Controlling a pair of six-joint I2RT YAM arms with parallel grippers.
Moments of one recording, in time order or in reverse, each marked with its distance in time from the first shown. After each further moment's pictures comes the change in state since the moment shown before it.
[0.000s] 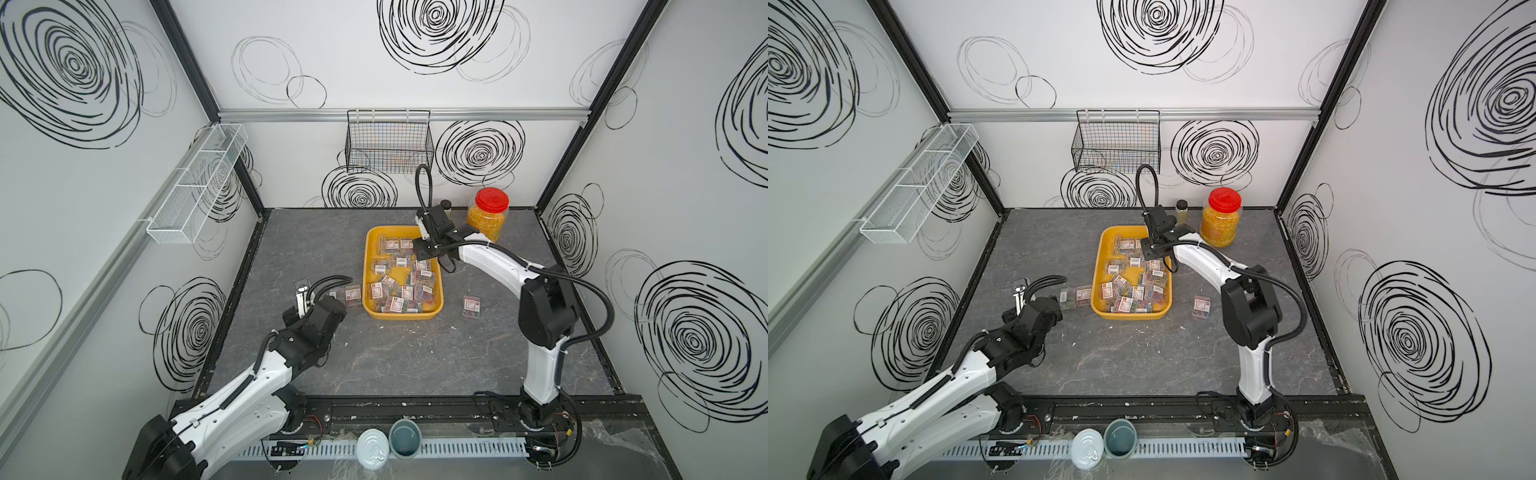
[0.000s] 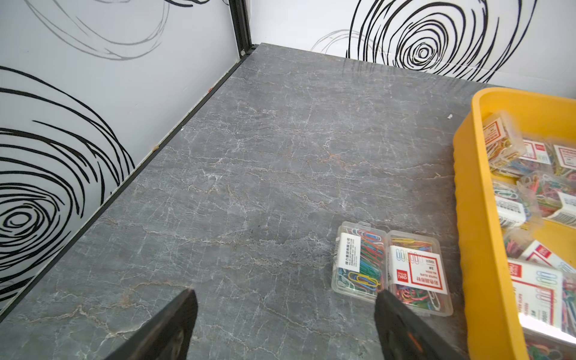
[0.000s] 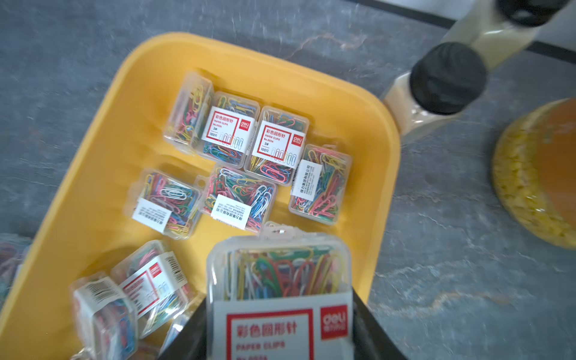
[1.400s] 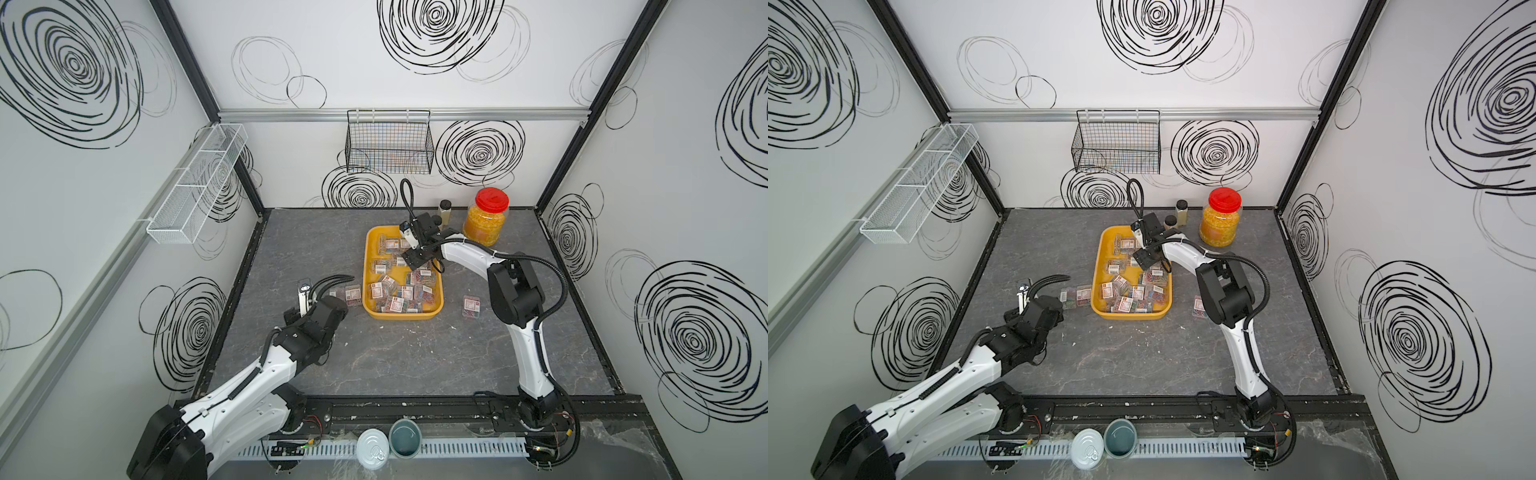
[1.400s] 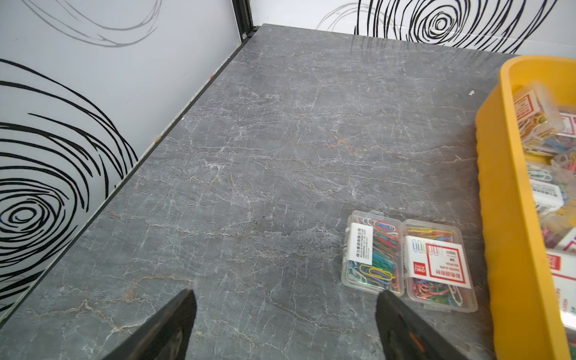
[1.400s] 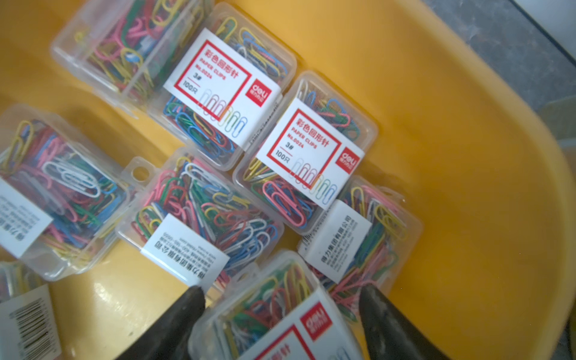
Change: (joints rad) left arm 0.025 0.062 0.000 0.005 0.023 0.011; right arm -0.035 0.353 0.191 0.043 -0.042 -0.363
